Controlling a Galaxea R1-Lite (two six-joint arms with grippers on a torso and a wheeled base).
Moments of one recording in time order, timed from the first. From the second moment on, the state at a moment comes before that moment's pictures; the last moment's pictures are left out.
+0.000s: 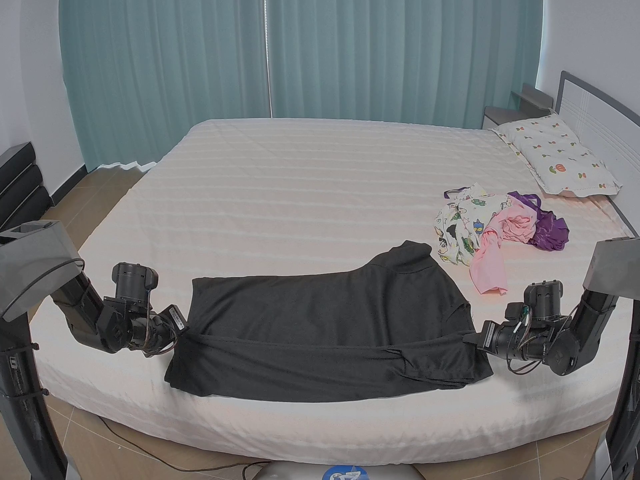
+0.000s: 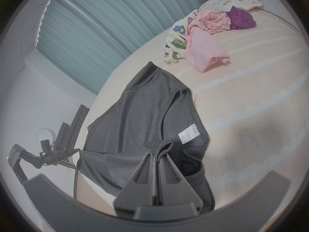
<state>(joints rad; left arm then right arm) -0.04 2.20 -0.79 -0.56 -0.03 -0.69 0.08 2.24 -0.53 -1.03 0.35 0.47</state>
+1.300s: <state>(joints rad) -0.04 2.09 -0.54 -0.67 -0.16 -0.68 0.07 2.07 -0.35 -1.05 0.28 0.58</state>
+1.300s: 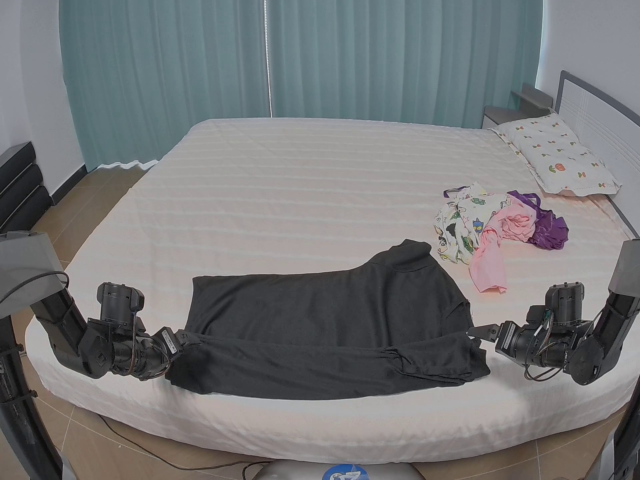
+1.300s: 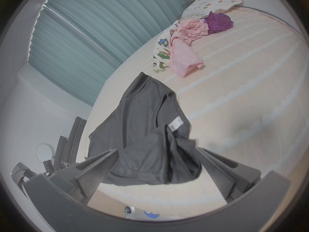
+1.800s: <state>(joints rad) -0.04 2.12 -0.59 -0.69 -0.14 -0.63 0.08 2.06 -0.34 -1.05 0.28 0.58</state>
